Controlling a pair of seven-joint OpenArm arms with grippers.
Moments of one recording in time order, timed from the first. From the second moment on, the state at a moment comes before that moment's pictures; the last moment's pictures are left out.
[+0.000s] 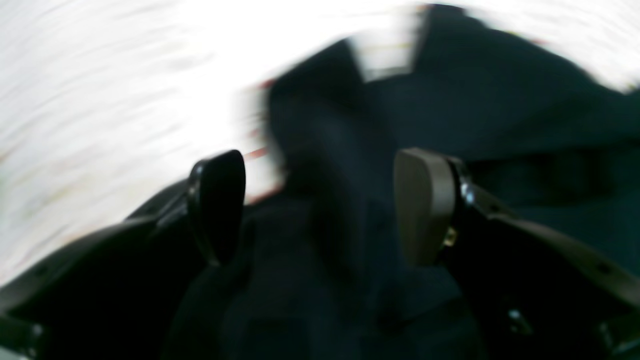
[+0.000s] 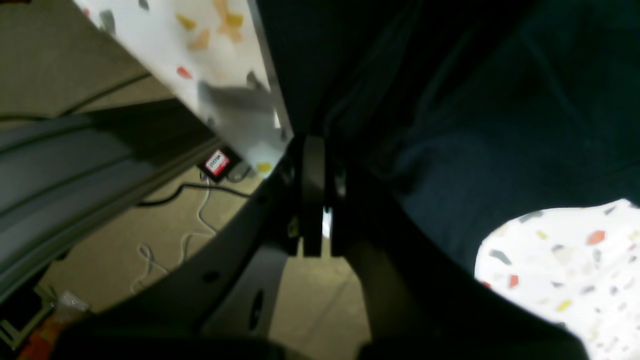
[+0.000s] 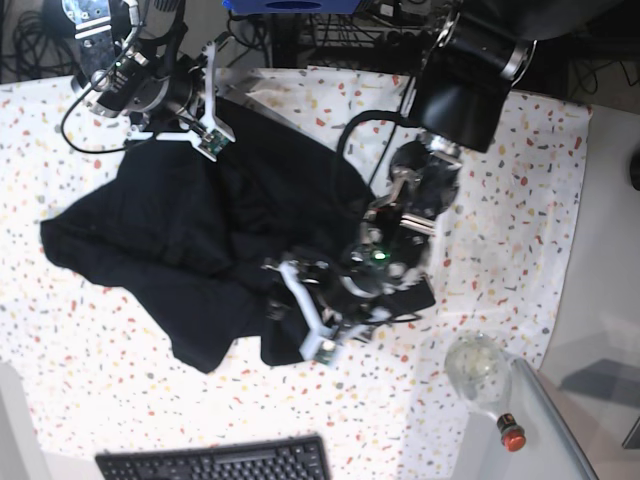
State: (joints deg) left arm -14.7 -2.4 21.2 68.7 -9.1 -9.2 28.8; right arm -24.7 5.7 -6.3 107.2 0.7 37.1 -62.2
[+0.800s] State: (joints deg) left arm -26.7 2.4 5.1 46.4 -2.9 -0.4 35.1; right arm -22.9 6.1 -1.7 107.2 0.7 37.1 -61.7
